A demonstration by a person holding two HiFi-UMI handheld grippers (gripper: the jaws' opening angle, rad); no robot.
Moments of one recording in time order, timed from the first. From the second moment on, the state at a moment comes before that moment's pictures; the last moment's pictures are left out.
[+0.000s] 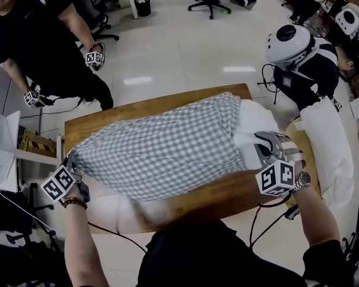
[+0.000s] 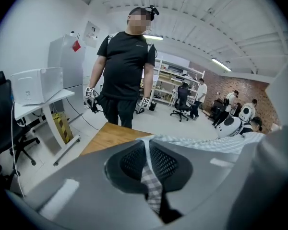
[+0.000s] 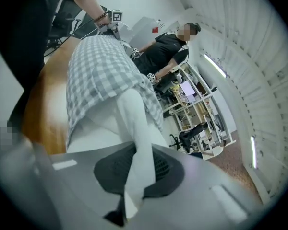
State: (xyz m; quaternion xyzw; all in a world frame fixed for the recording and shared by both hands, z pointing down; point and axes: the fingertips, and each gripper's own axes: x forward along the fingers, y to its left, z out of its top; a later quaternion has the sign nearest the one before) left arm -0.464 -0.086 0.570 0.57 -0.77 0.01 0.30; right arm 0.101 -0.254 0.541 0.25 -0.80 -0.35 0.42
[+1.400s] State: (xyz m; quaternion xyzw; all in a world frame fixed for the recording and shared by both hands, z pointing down) left arm -0.493 -0.064 0.571 0.55 -0.78 0.00 0.31; right arm 0.278 -0.315 0.513 0.37 -0.78 -0.20 0.46
